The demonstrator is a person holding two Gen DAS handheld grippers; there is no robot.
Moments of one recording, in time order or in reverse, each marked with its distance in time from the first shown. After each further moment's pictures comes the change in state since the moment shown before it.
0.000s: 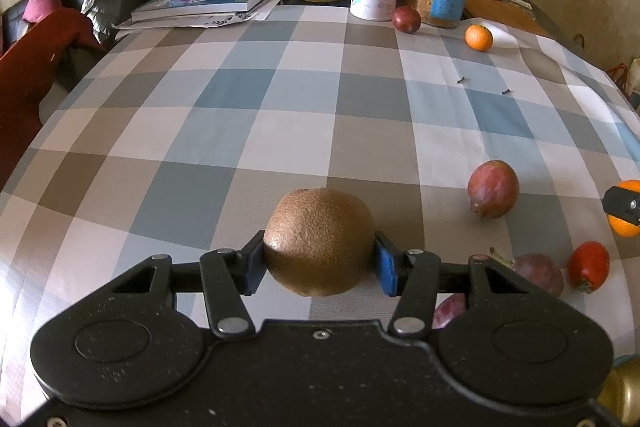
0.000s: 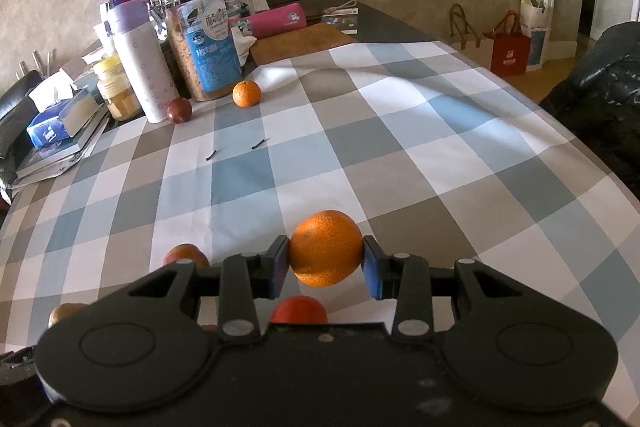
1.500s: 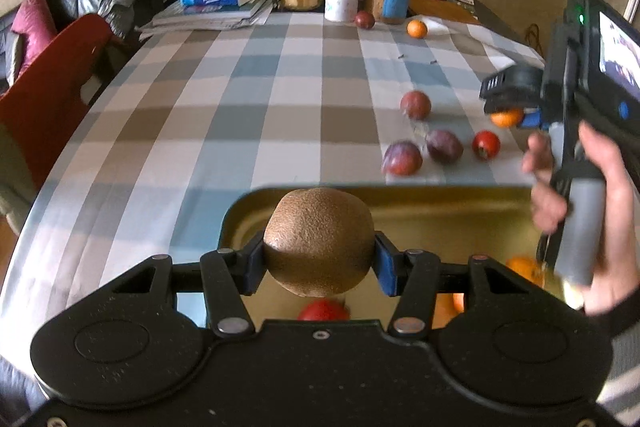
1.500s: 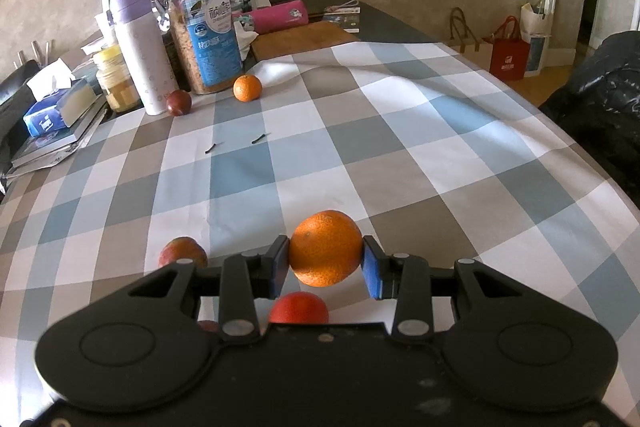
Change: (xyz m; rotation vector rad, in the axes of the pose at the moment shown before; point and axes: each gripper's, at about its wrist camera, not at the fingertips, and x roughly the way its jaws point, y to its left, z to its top) left arm -0.139 0.030 -0.082 0.058 -0.011 -0.086; right arm 0.002 0.004 -0.002 -0.026 0.002 -0.011
